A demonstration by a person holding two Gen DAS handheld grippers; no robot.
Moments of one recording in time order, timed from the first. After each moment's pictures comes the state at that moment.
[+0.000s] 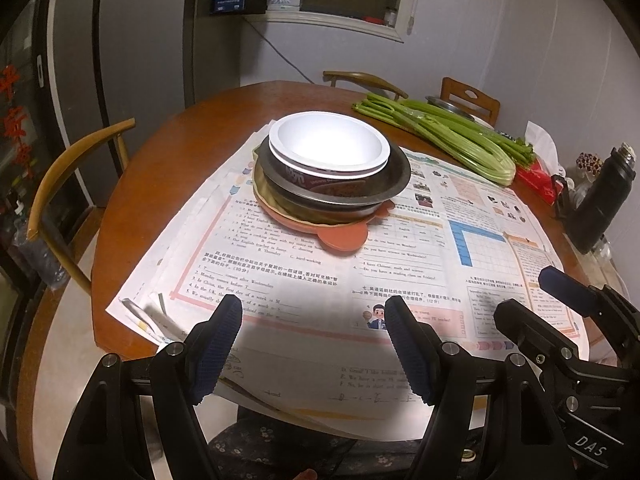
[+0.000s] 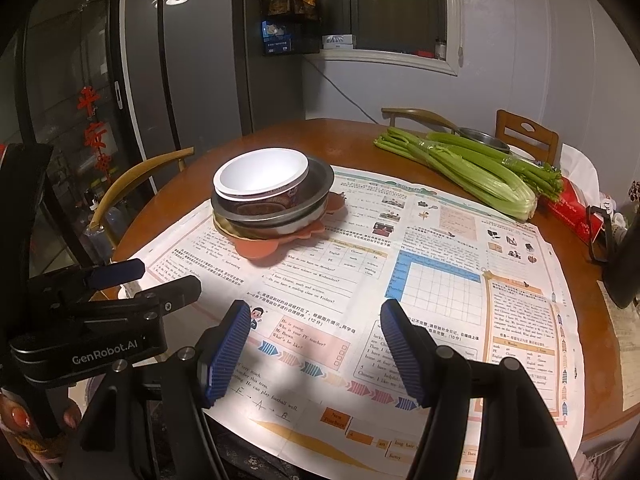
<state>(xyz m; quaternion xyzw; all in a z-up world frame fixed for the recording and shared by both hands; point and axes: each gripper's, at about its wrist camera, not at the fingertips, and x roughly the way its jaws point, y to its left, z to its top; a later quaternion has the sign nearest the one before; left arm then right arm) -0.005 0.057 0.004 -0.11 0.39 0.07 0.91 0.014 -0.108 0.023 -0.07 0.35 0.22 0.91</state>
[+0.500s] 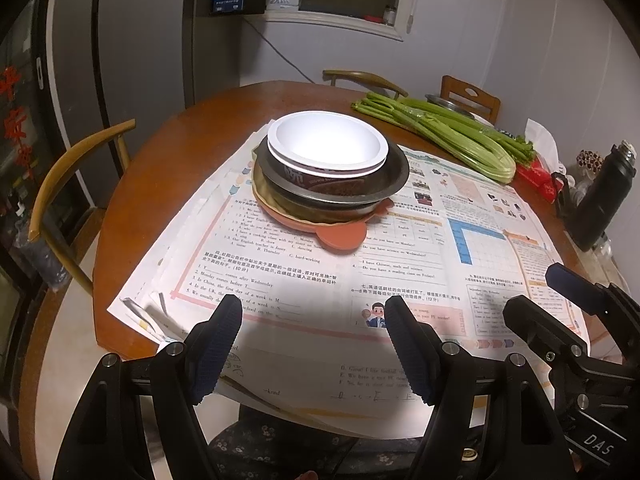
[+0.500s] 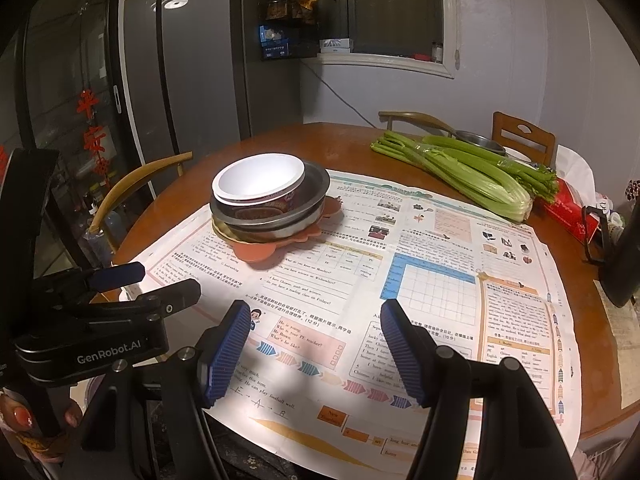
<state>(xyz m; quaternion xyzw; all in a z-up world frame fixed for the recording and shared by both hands) -0.006 0.054 0.005 -0.10 0.39 0.07 0.91 0.009 -0.111 0.029 -0.06 0.34 0.21 0.91</state>
